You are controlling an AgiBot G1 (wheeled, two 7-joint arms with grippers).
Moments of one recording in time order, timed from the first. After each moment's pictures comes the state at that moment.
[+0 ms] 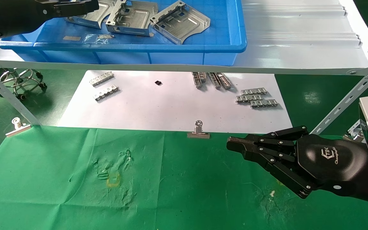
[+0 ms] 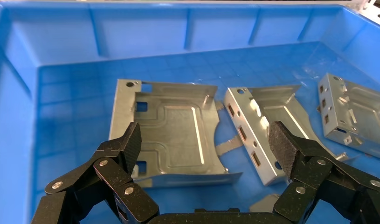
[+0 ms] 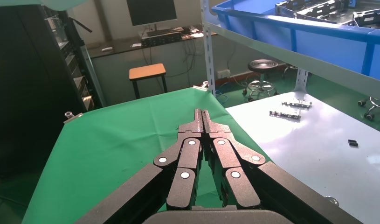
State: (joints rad) left arm -1.91 1.02 0.53 -0.34 1.31 0.90 -0.40; right arm 1.05 -0.53 -0.40 1.19 -0.59 -1.37 0.10
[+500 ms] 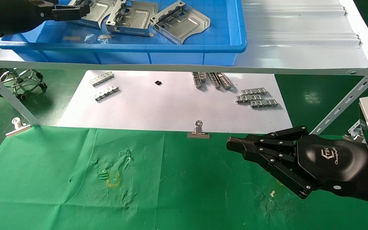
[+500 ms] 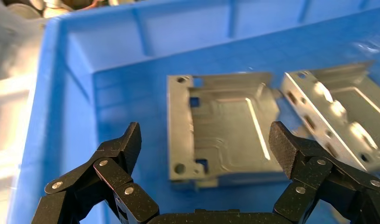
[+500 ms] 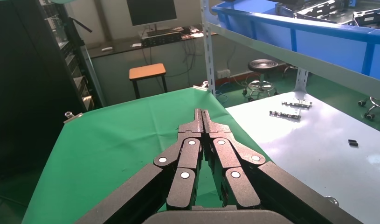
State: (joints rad) left arm -1.96 1.07 0.54 -0.18 1.34 0.82 -0.23; right arm 1.05 -0.53 -0.40 1.19 -0.59 -1.37 0.10
